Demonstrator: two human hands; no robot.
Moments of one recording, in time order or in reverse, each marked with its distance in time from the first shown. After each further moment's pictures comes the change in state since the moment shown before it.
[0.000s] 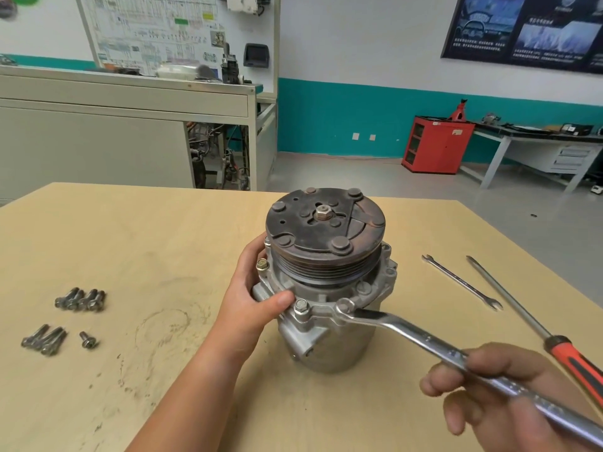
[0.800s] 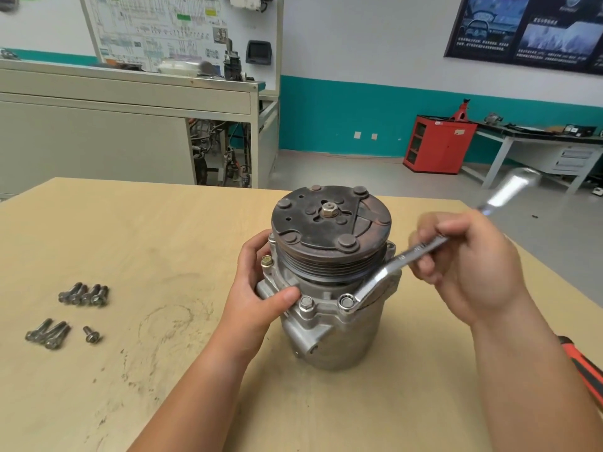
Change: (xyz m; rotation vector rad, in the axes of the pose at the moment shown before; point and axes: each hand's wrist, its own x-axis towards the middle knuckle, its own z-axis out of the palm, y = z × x) left_hand -0.002 -0.001 0.004 -0.033 0.029 0.032; right_hand 0.101 -0.003 0.011 -0.319 -0.057 0.141
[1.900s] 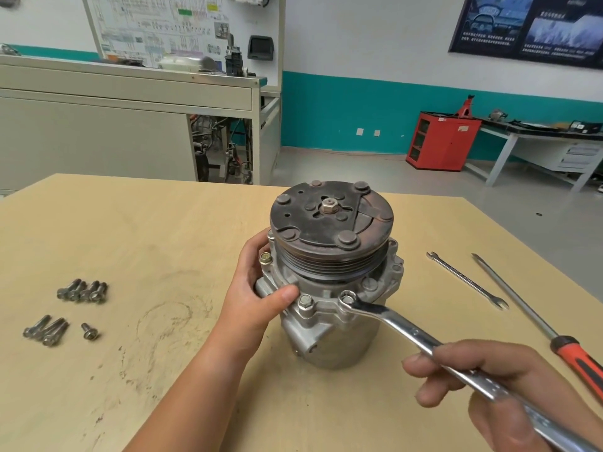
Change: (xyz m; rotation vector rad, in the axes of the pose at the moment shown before) left_hand -0.001 0.003 0.003 0.015 0.040 -0.043; right_hand -0.093 0.005 0.016 -0.343 -0.131 -0.199
